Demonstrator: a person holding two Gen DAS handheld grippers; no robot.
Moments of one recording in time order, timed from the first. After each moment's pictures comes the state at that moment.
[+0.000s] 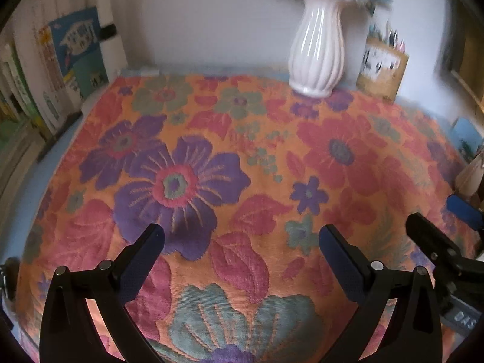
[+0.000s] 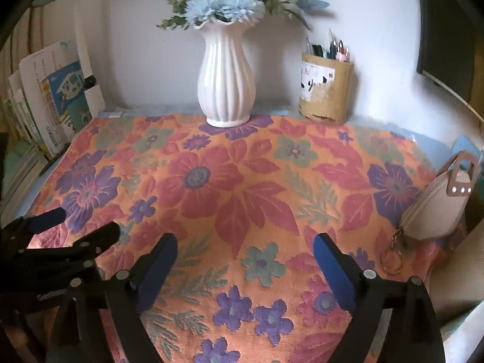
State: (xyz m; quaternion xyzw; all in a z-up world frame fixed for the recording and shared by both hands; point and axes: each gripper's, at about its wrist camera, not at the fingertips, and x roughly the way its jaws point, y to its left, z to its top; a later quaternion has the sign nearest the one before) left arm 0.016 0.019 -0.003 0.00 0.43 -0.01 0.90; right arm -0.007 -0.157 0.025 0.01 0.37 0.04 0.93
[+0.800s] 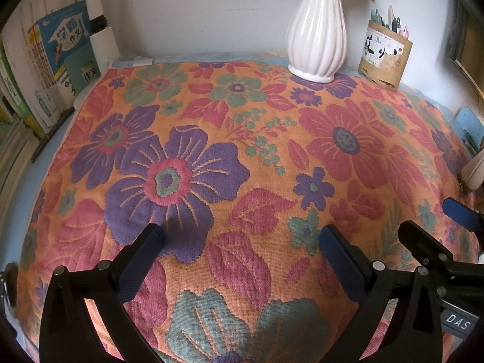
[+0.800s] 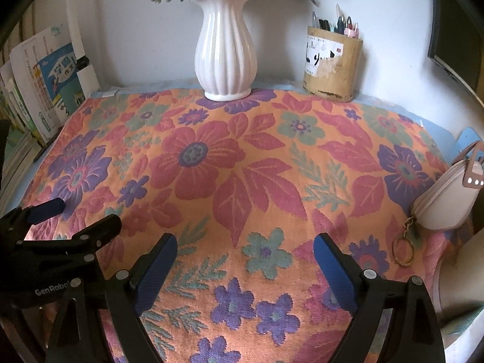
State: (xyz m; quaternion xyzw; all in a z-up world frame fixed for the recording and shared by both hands) left arm 0.022 0.016 -0.007 0.01 0.44 -0.01 0.90; right arm 0.007 -0.154 0.010 0.01 0.42 0.04 0.91
